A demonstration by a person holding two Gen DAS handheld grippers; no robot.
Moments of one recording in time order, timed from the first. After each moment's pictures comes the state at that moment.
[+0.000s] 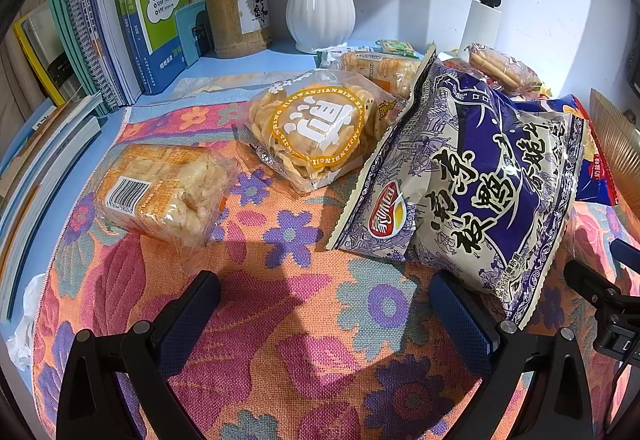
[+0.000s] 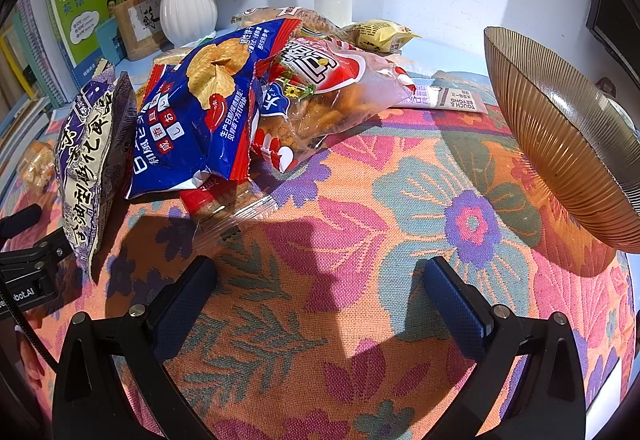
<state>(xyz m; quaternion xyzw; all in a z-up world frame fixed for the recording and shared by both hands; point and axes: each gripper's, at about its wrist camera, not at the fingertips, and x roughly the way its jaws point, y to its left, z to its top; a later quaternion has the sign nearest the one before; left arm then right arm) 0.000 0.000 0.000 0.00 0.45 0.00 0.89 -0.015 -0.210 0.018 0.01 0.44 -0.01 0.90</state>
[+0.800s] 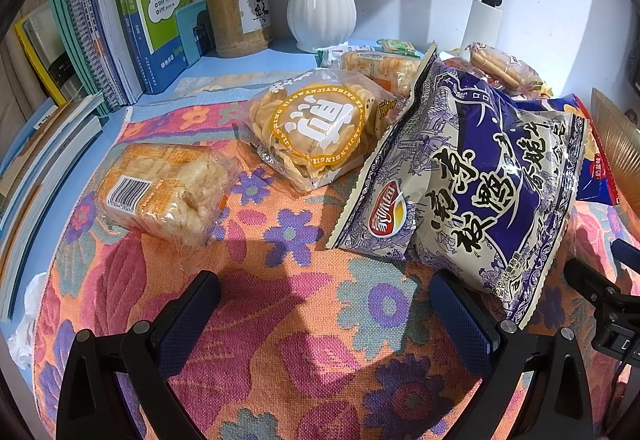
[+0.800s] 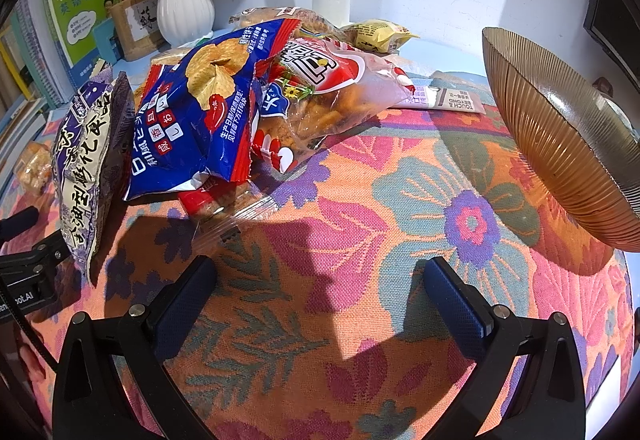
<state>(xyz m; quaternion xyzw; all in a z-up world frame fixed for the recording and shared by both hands) 0.001 -0.002 0.003 0.00 0.45 0.00 0.89 -0.014 -0.209 0.017 0.01 0.44 -0.01 0.90</state>
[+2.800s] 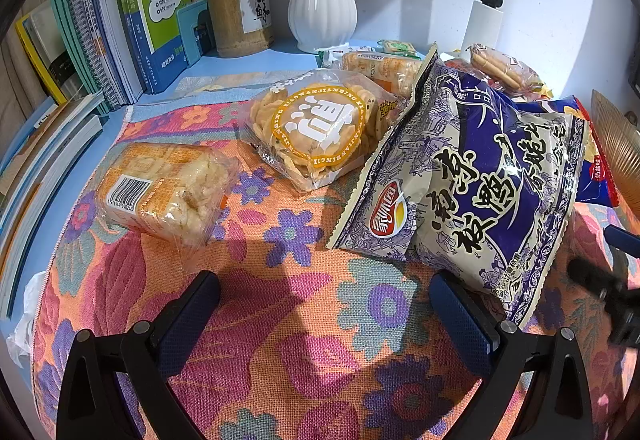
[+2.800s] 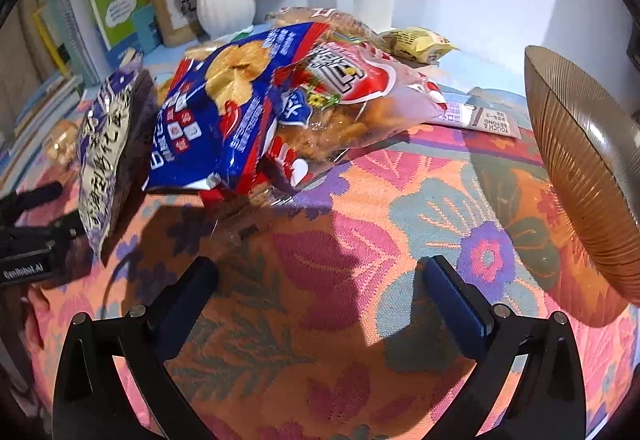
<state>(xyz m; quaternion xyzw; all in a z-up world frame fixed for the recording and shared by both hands) -0.003 0.000 0.001 0.00 0.45 0.00 0.89 0.005 -0.225 0.020 0.00 0.44 0.07 0.89</state>
